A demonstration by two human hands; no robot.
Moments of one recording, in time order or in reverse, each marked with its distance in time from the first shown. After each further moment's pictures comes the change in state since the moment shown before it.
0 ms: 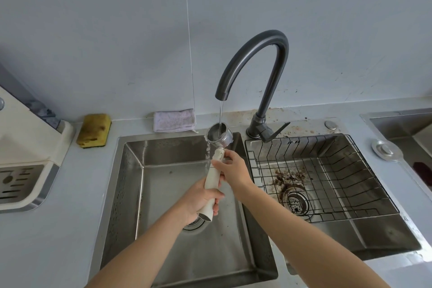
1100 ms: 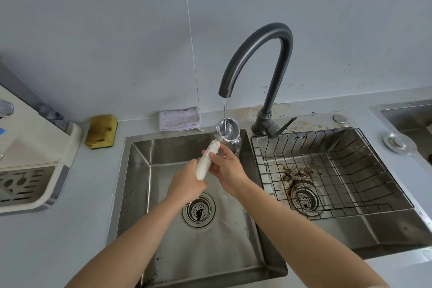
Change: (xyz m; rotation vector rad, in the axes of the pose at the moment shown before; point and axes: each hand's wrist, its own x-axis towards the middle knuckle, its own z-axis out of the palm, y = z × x) left_hand 0.000 0.020 -0.028 0.921 0.474 0.105; right_hand 0.014 0.008 0.023 0.558 -0.201 0.055
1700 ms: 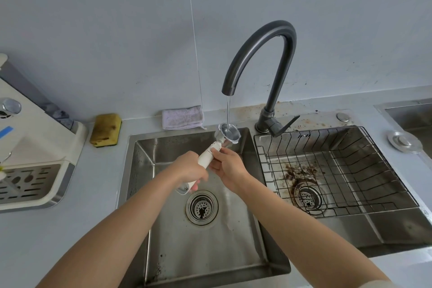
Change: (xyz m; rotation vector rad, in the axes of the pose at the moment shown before) left_hand 0.006 0.024 -0.040 -0.041 -0.301 -0.116; right_hand 0.006 0.001 0.006 -0.084 0.050 0.083
